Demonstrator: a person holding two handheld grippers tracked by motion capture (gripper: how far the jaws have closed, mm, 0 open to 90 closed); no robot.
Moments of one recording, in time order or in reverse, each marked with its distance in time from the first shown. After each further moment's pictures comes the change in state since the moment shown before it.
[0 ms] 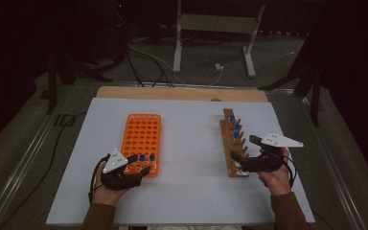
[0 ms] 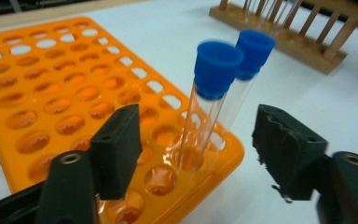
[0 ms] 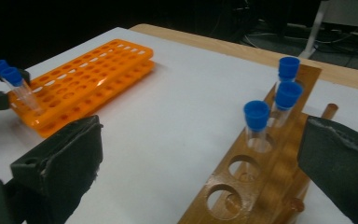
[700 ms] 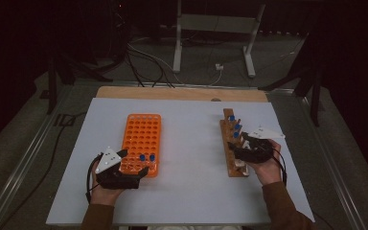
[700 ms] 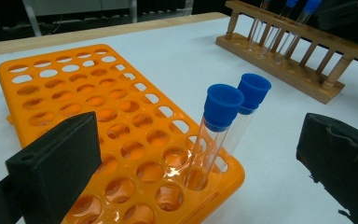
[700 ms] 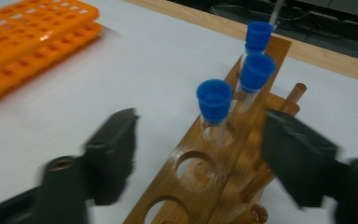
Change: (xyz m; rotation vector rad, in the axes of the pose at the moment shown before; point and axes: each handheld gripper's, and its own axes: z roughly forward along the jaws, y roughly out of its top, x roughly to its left) left arm 0.001 0.006 -0.011 -0.069 0.032 -0.029; right arm -0.014 -0.004 0.041 0.130 -0.168 -0.066
